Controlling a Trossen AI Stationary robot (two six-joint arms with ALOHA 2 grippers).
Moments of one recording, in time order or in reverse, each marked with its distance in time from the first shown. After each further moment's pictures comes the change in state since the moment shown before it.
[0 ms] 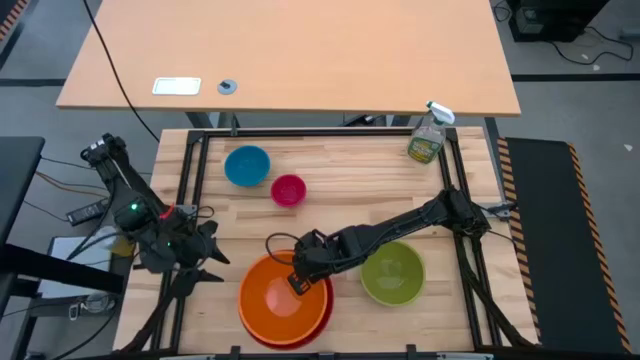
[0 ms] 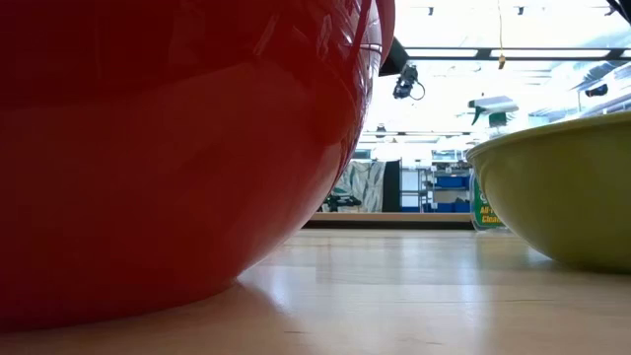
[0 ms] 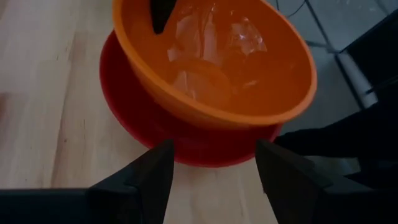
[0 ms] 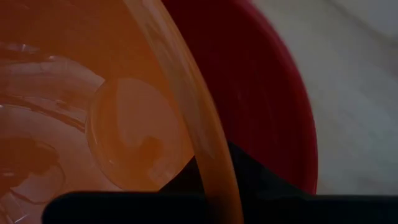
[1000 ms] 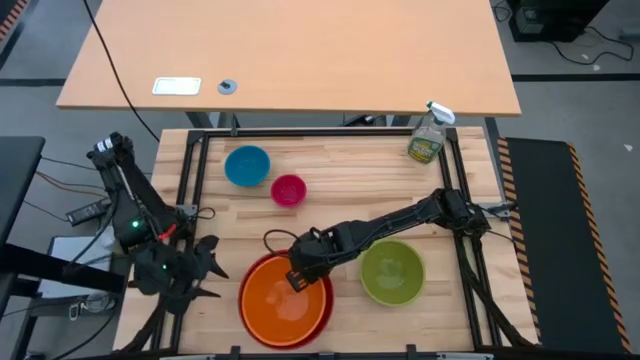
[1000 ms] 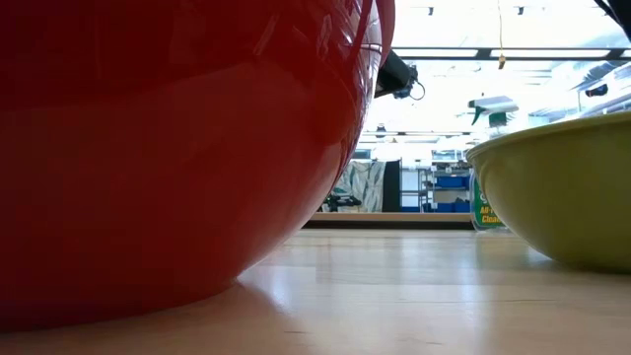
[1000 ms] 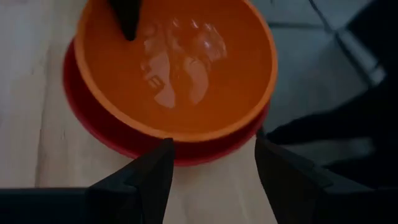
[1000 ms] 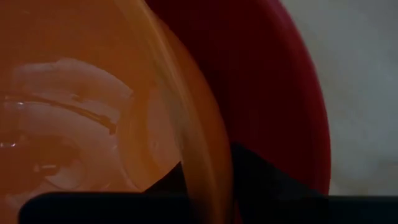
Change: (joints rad) left arm -0.136 0.103 -0.001 0.067 -0.083 0.054; right arm -0.040 0.027 -0.002 0.000 -0.170 0.043
